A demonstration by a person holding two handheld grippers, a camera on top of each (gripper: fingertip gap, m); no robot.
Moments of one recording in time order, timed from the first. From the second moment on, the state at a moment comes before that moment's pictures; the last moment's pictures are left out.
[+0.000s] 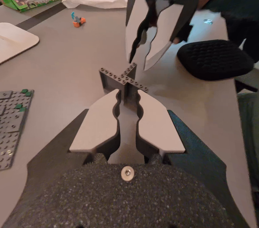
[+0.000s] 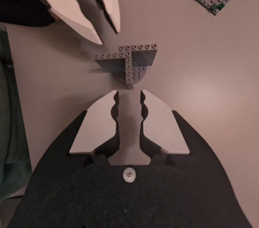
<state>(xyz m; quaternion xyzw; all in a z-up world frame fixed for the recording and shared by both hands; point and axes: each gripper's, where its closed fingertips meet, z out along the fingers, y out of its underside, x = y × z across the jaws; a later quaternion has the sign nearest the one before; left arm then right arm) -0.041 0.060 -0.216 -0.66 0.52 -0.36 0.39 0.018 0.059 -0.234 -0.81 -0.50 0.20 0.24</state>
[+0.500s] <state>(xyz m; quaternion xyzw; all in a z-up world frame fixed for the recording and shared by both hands) -0.036 0.036 -0.210 -0.67 0.53 -0.32 0.41 0.015 0.069 -0.256 -0.87 -0.35 0.15 0.32</state>
